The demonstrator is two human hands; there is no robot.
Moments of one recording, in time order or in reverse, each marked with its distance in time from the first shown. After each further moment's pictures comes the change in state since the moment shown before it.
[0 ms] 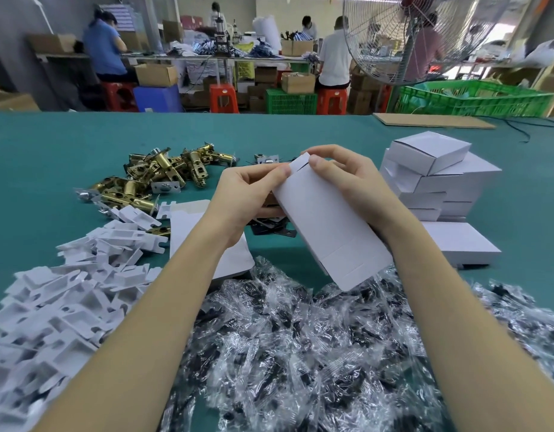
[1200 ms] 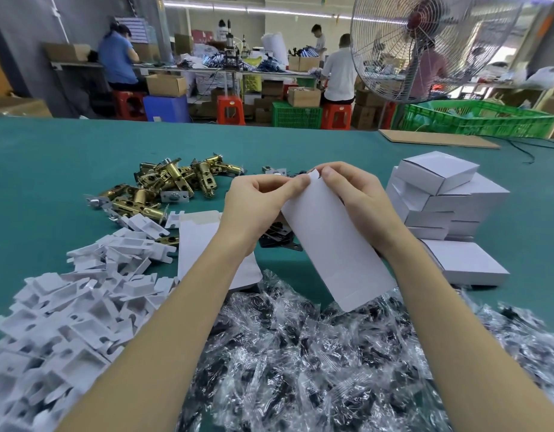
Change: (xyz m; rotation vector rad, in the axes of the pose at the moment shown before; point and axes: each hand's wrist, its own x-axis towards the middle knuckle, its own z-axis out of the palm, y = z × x) left_hand 0.004 0.003 0.003 0.127 0.163 0.062; right_hand 0.002 0.001 0.011 -0.036 0.039 -0.114
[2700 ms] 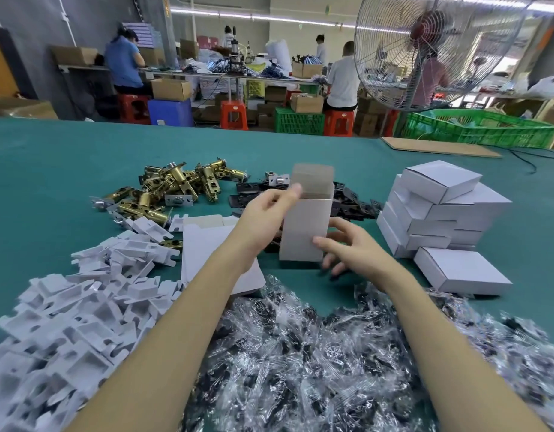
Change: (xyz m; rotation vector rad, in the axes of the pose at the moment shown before) left_hand 0.006 -0.024 -0.002 0.073 -0.159 -0.149; right_hand -0.014 0.073 -0.001 0.024 -0.224 0.339
